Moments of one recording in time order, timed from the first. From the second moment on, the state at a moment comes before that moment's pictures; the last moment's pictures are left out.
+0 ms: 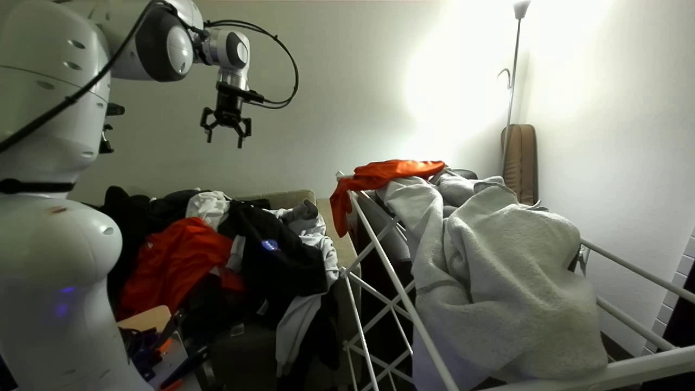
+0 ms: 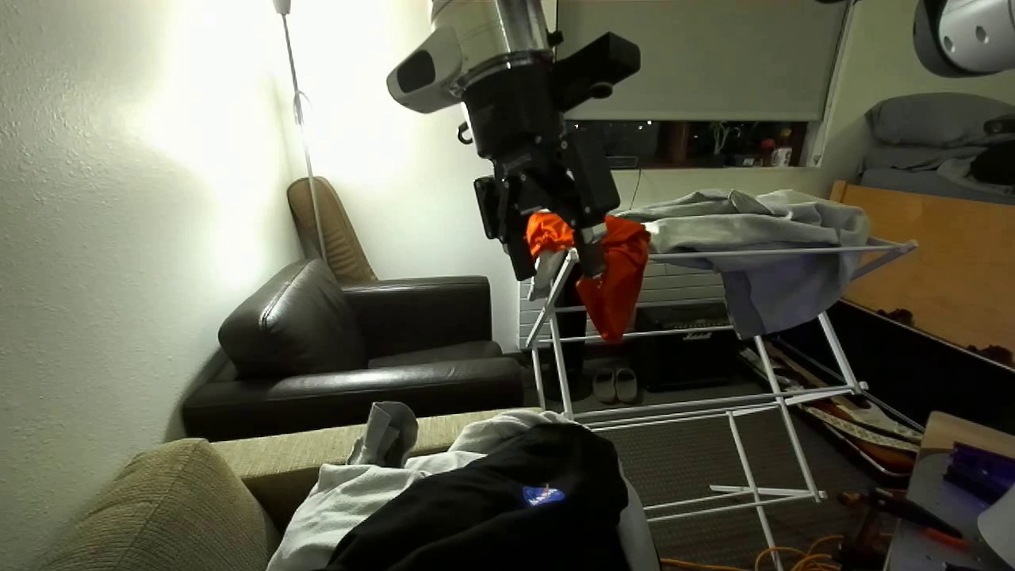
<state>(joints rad) 0.53 0.45 0.32 -1.23 0.02 1.37 -0.61</state>
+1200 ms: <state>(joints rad) 0.45 0.11 0.33 -1.67 0.03 1.51 -0.42</state>
